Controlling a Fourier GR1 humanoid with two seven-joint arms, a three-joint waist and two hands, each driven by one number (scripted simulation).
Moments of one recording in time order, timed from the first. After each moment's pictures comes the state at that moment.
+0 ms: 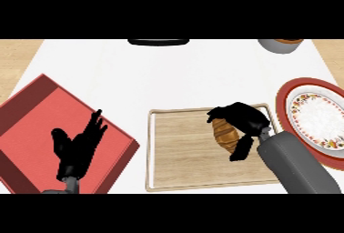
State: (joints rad) left arm 0.02 0.15 -0.10 -1.46 0.16 0.07 0.20; right arm -0.47 -0.34 0.43 -1.11 0.79 0.30 -0.25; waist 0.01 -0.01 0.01
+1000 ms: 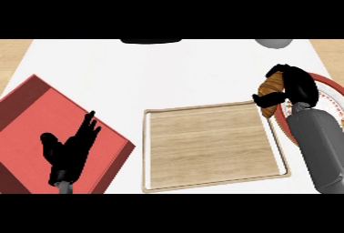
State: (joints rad) left arm 0.06 0.15 -0.07 -1.52 0.14 0.08 0.21; right arm -0.59 -0.33 -0.05 -0.94 0.88 -0.09 0.27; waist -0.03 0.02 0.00
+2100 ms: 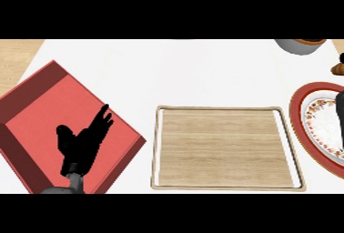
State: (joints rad) left arm -0.01 0.14 -0.13 -1.52 0.12 0.05 0.23; right arm -0.75 -0.43 -0.46 -0.82 1.59 -0.77 1.14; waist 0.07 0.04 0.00
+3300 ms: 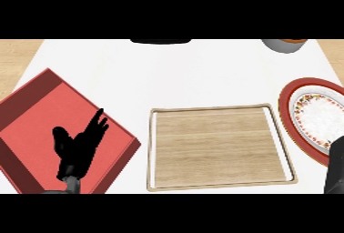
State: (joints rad) left arm 0.02 0.14 -0.10 -1.50 0.13 0.07 0.24; right arm -0.57 -0.19 -1.04 -0.91 2.02 -0.95 1.25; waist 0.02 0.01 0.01
